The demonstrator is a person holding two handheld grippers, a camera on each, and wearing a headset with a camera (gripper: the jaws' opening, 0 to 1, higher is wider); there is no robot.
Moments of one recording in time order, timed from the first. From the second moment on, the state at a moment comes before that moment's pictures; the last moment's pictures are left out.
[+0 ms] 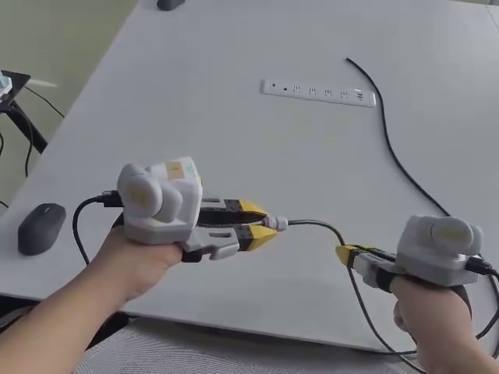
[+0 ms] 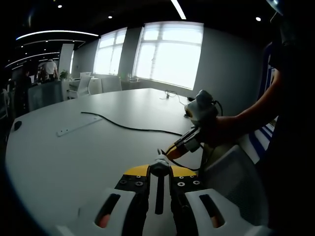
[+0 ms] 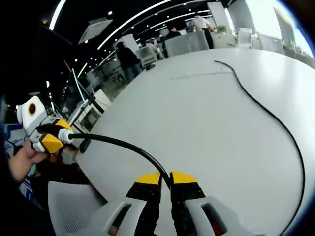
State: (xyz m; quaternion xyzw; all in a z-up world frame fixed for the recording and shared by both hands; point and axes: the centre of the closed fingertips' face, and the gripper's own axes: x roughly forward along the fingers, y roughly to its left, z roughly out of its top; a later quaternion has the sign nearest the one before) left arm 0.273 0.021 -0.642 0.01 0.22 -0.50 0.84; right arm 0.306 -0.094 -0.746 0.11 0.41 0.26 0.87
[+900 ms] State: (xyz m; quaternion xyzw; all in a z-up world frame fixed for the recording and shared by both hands) left arm 0.274 0.025 -0.640 0.01 0.22 -0.49 0.84; right arm 0.295 -0.079 -0.728 -0.08 0.34 0.35 0.87
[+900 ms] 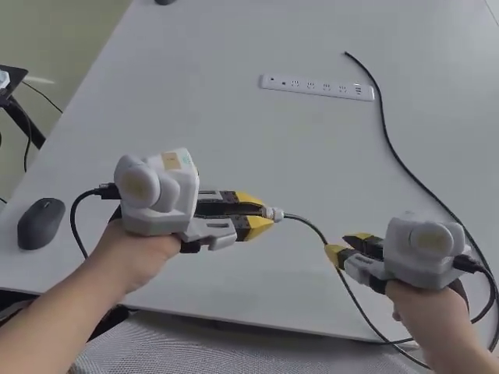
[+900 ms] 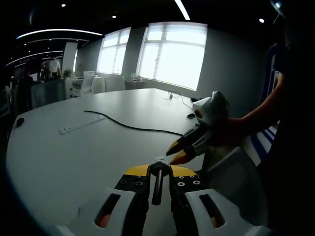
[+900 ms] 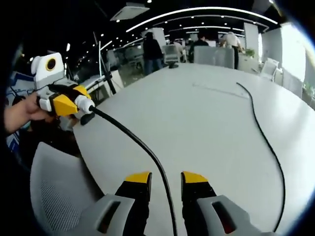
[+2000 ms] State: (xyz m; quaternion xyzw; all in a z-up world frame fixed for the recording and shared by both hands) left arm 0.271 0.021 -0.637 -0.01 0.22 -0.50 0.84; right arm 0.277 0.019 -0.662 -0.33 0.16 0.50 0.78
